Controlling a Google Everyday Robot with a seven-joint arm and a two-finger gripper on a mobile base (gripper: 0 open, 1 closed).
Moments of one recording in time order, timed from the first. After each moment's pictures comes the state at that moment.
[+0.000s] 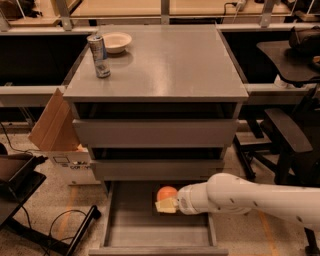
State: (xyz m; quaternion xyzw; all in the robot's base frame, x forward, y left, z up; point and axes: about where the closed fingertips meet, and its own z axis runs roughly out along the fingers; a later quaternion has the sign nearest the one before) arm 0.484 -0.033 0.534 -0.23 0.90 0.28 0.23
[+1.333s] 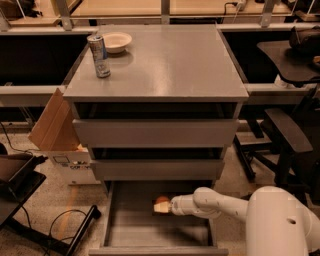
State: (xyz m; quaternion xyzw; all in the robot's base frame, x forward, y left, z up) arm 0.605 -0.017 0.249 -0.12 0.90 0.37 0.19
